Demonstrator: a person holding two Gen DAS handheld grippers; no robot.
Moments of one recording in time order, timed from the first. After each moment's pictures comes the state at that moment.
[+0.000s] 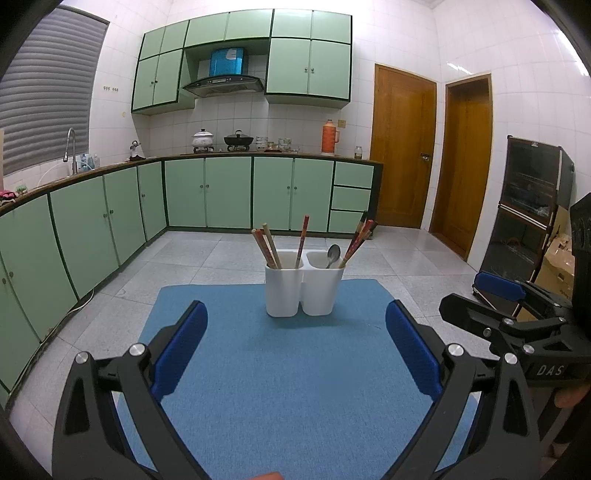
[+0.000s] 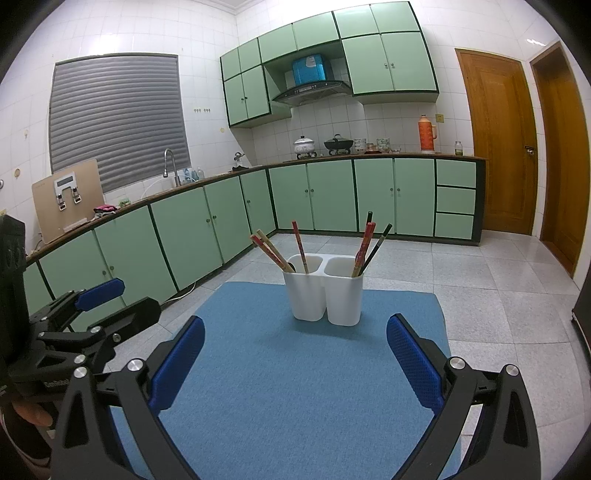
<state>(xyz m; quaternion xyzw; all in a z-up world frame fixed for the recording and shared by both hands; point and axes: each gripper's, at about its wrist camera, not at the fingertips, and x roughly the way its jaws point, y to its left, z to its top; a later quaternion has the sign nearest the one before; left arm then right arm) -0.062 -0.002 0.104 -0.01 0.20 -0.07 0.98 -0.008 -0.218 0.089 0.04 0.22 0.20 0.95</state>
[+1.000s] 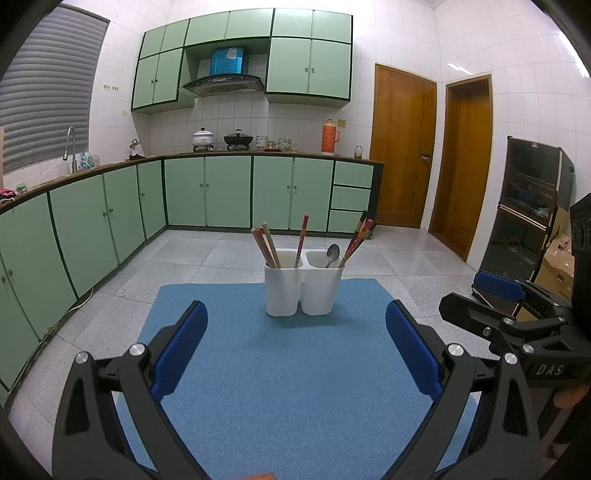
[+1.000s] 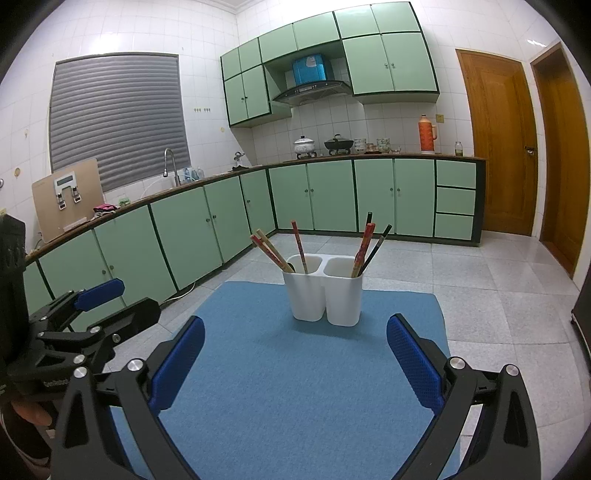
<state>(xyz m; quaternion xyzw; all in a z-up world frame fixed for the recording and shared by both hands) -0.065 0.000 0.102 -0.01 0.20 -0.07 0.98 -0.008 -0.216 0.088 0.04 0.22 0.20 0.95</state>
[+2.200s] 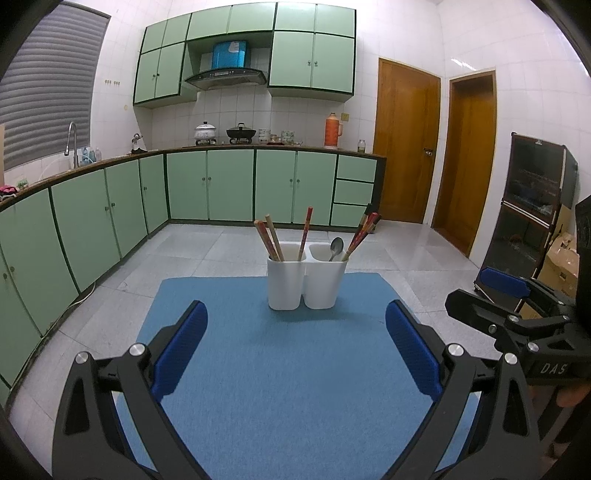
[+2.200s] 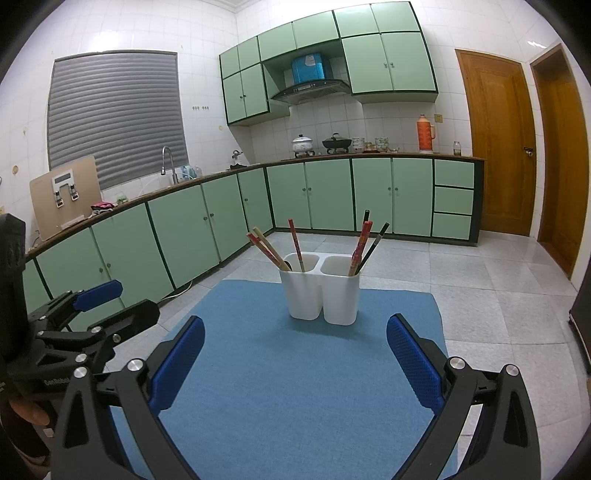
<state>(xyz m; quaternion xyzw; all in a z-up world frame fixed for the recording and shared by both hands) -0.066 0.006 0.095 -0.01 0.22 -0.06 0.97 -0.008 -0.218 0.083 0.04 0.22 0.20 0.95</state>
